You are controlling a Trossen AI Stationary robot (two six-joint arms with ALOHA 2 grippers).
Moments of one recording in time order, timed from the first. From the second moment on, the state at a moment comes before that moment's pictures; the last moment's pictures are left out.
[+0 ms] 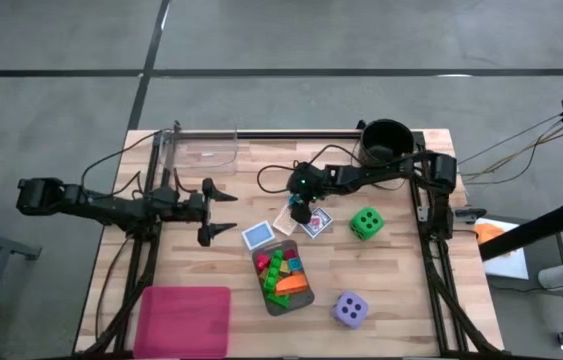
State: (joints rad) left arm 0.07 0.92 0.04 0.84 0.07 -0.03; right arm -0.26 1.95 1.11 -0.11 -0.05 0.07
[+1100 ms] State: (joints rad) left arm 0.07 0.93 0.04 0.82 0.05 -0.03; right arm -0.26 1.88 1.14 -0.26 0.02 0.00
